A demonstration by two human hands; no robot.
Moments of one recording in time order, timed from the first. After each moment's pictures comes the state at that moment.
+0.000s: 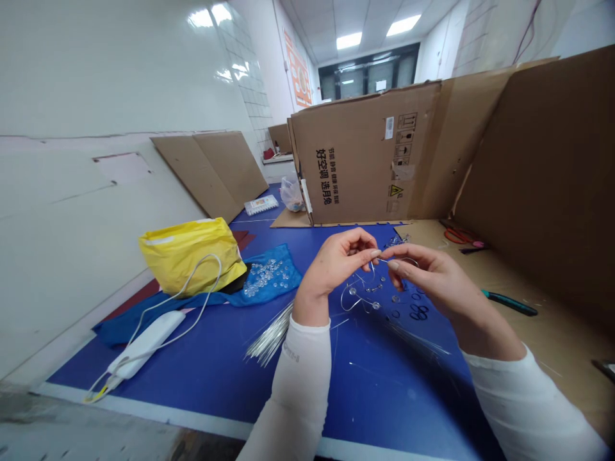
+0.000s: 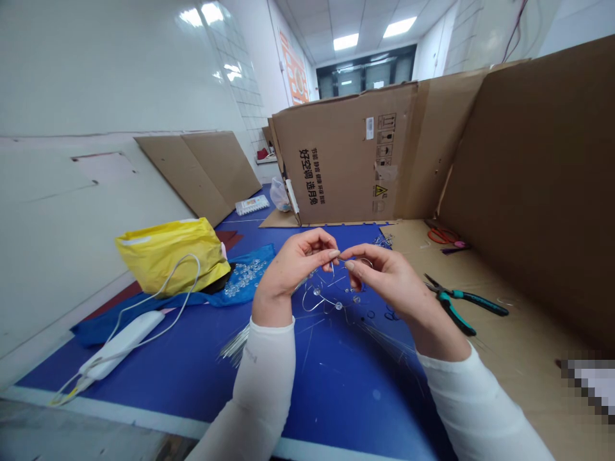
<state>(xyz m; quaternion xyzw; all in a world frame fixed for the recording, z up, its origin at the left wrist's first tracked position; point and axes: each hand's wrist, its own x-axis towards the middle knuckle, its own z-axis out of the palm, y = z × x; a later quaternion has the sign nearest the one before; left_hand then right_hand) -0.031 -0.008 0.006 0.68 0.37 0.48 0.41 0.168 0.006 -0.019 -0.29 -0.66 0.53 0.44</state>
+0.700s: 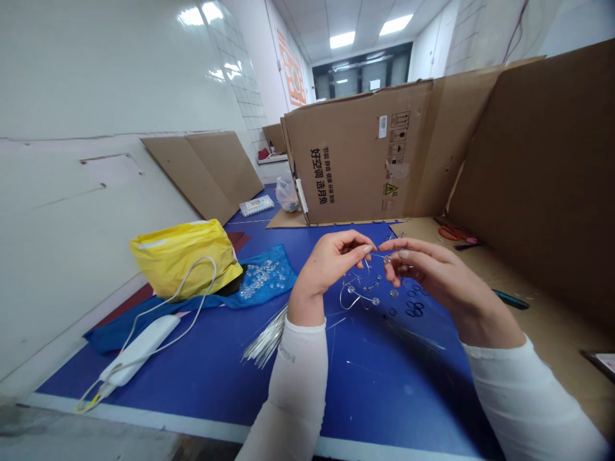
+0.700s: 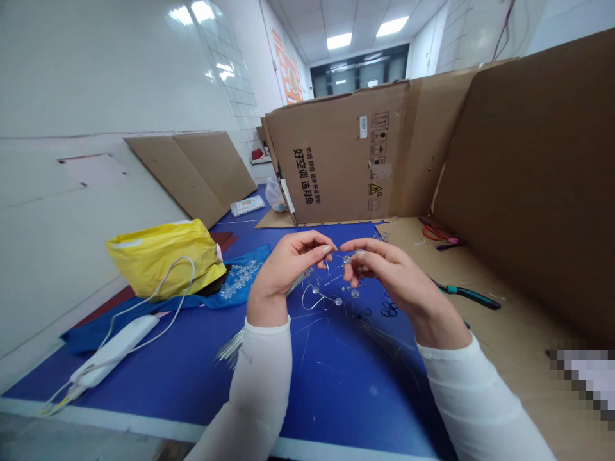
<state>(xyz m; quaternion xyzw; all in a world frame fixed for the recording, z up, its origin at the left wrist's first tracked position) -0.035 -0.007 0.005 0.69 0.38 0.48 0.38 0.177 0.005 -0.012 -0.27 -0.61 0.61 0.42</state>
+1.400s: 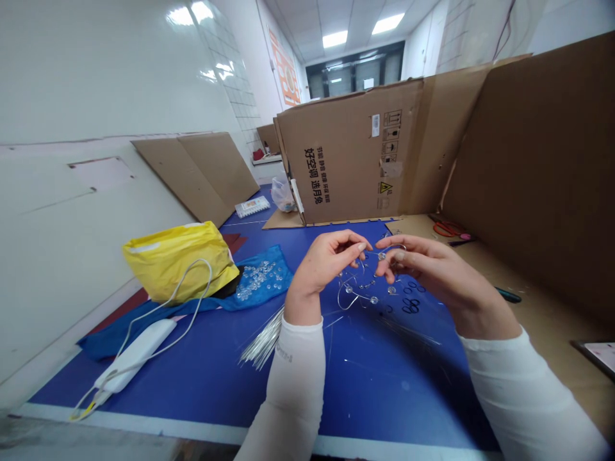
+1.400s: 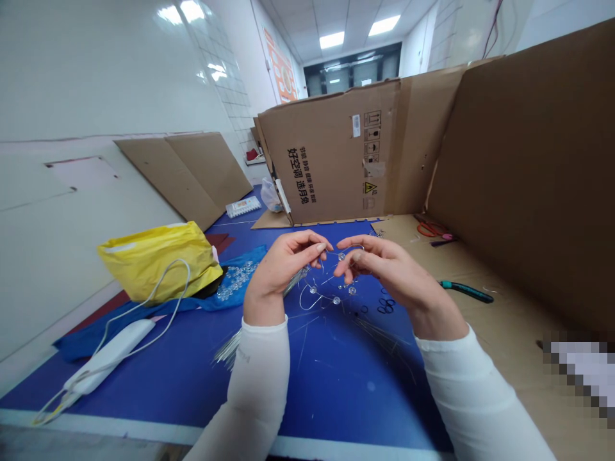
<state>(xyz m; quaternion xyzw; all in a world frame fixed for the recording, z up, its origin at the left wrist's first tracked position) -0.034 -0.007 0.005 0.70 0.38 0.47 0.38 0.187 0.008 -0.015 -0.22 -0.62 0.63 0.41</state>
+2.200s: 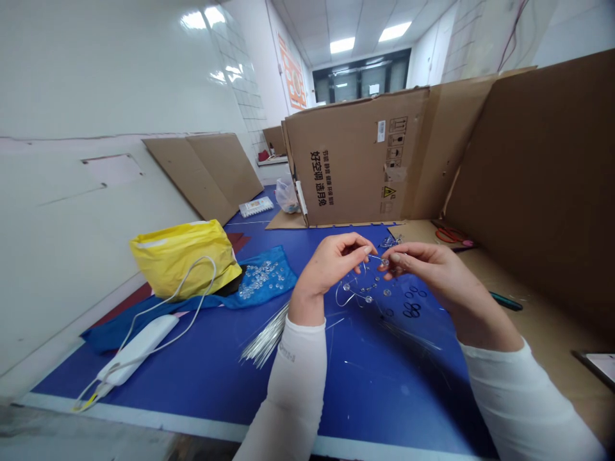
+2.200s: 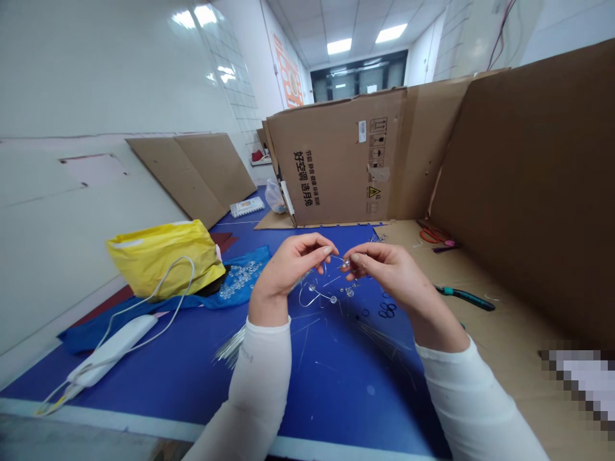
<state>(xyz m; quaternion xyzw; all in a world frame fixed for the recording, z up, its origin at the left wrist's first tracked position) -0.032 -0.009 0.008 0.71 0.39 0.46 0.37 0.181 0.012 -0.012 -0.32 -0.65 0.54 0.43</state>
